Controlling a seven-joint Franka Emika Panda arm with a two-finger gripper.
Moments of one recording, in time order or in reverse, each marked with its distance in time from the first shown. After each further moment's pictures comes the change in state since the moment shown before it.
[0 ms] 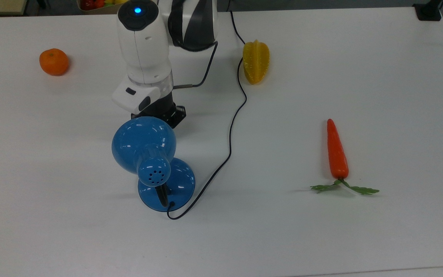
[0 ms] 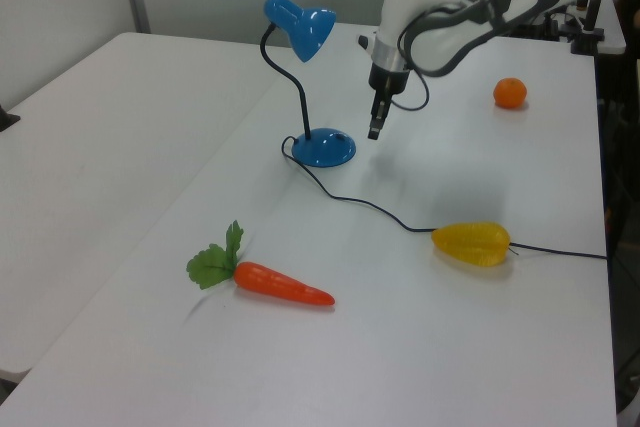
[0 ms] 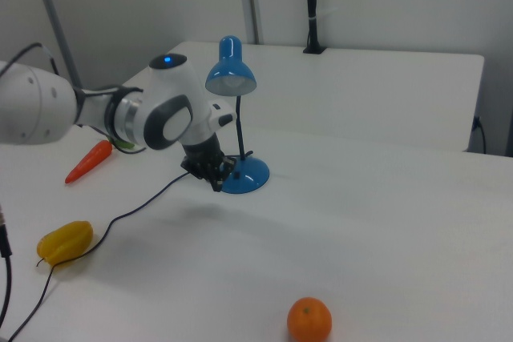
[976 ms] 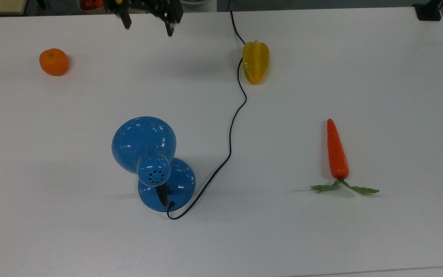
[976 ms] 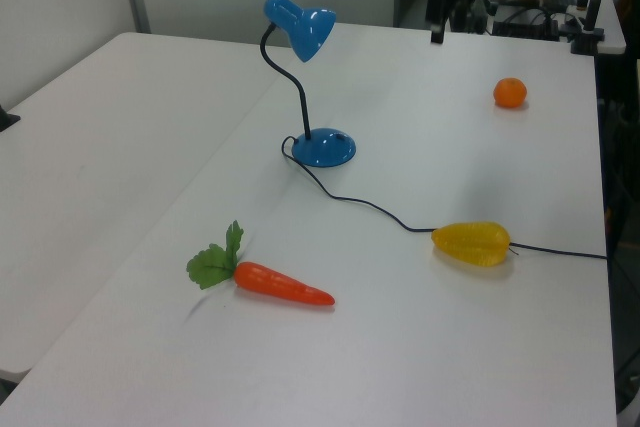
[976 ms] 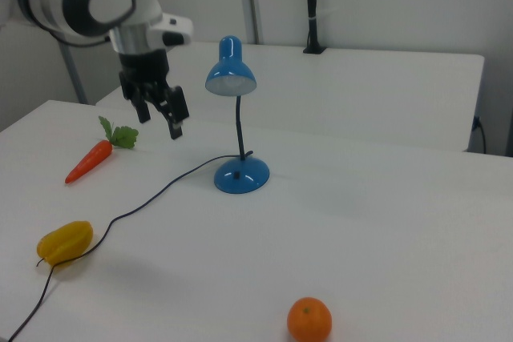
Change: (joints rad) arm -0.002 -0.393 -0.035 0.102 -0.001 -0.677 0.427
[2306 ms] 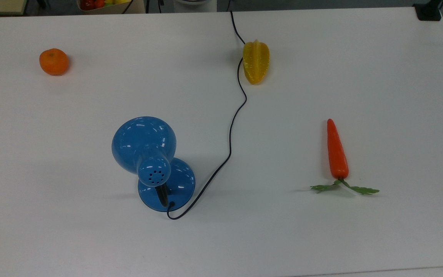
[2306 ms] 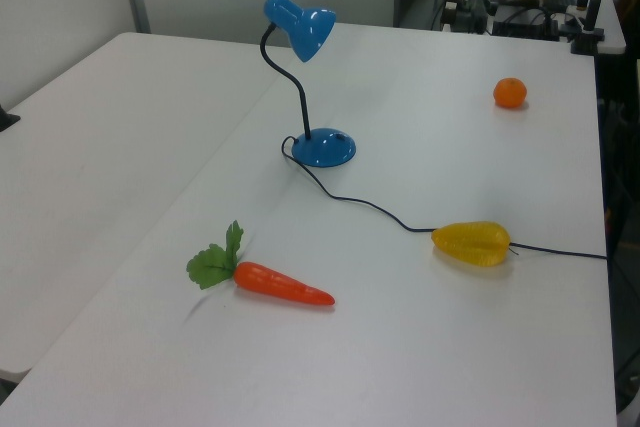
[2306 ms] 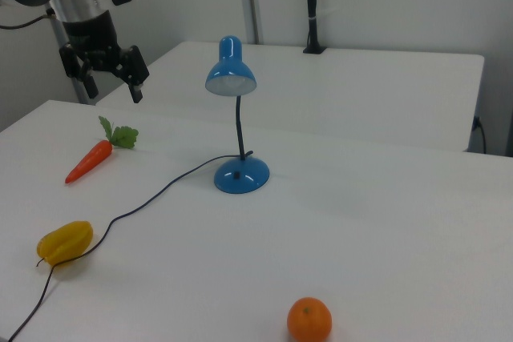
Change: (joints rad) arm 0.079 -0.084 0.064 0.023 -0.008 -0.015 -0.262
